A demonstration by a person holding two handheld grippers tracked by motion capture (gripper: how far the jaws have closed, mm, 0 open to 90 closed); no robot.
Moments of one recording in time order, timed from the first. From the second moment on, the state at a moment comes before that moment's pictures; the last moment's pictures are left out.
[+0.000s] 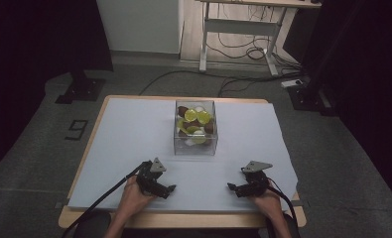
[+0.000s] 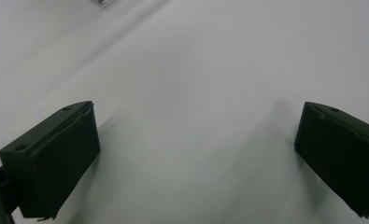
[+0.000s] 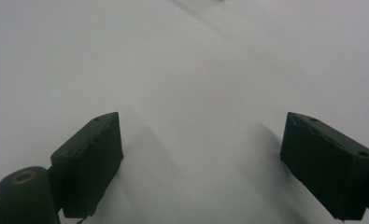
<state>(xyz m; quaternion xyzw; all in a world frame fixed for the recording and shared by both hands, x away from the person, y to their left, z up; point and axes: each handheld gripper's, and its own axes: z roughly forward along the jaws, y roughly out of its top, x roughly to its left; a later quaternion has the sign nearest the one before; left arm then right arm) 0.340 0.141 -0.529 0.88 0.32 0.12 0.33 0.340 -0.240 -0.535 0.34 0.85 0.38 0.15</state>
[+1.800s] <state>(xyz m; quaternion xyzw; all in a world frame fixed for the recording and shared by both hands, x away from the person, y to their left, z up) 0.342 0.143 -0.490 0.87 0.30 0.12 0.38 0.344 -0.215 -0.503 0.33 0.85 0.37 0.15</state>
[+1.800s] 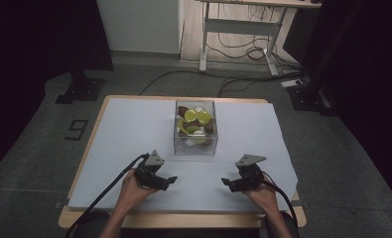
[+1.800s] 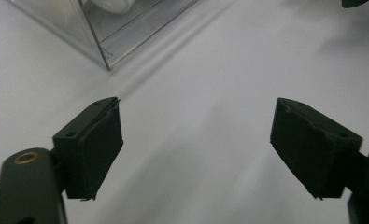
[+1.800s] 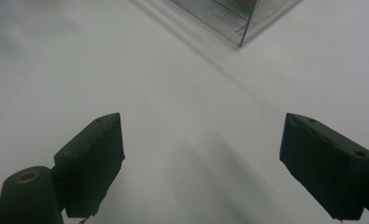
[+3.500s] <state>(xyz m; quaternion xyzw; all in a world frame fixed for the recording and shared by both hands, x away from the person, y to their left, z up) 0.387 0.104 -0.459 0.86 0.27 0.13 0.42 0.382 -0.165 -0.473 0.32 0.84 0.42 0.14</state>
